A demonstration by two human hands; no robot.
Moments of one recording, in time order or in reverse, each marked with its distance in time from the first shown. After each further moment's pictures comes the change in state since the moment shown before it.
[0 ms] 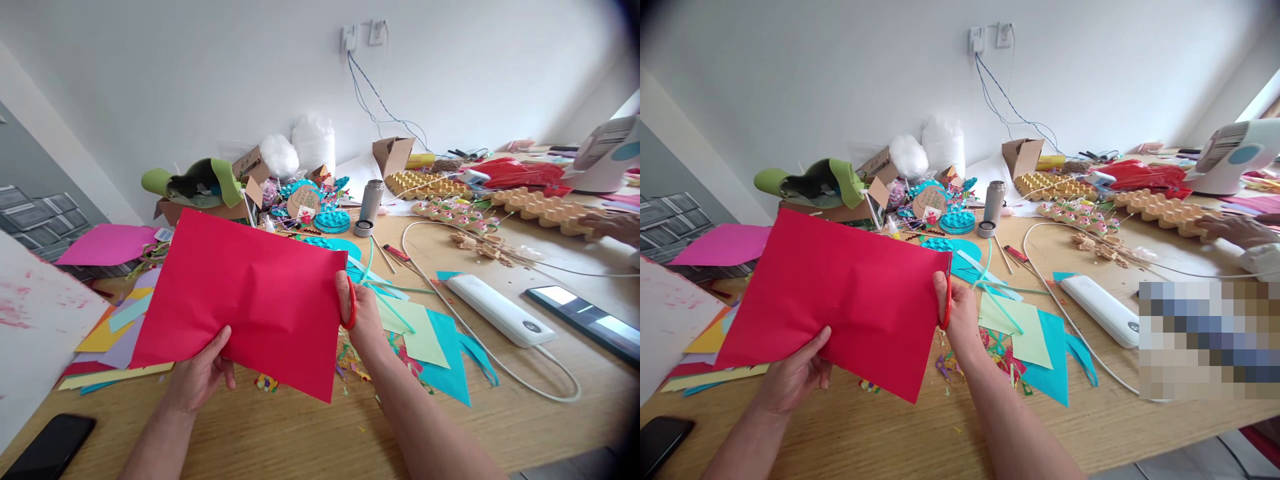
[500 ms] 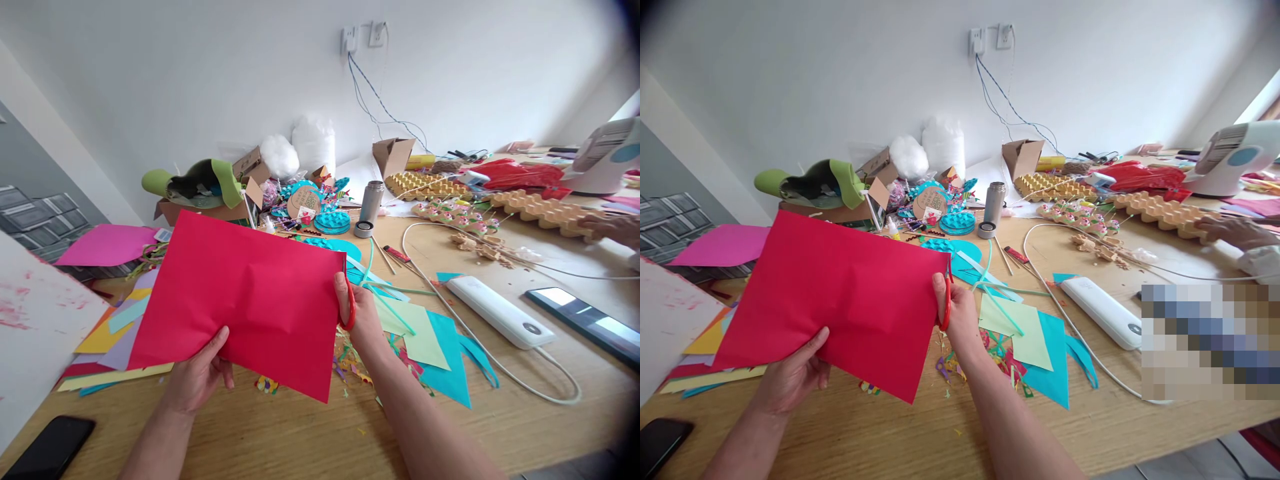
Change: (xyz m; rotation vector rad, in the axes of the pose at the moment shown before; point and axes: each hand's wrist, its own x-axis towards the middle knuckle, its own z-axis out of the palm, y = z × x) left_hand -0.001 0.001 0.002 -0.011 0.029 0.003; right_hand 0.003 0.002 -0.002 -0.053 -0.007 0.020
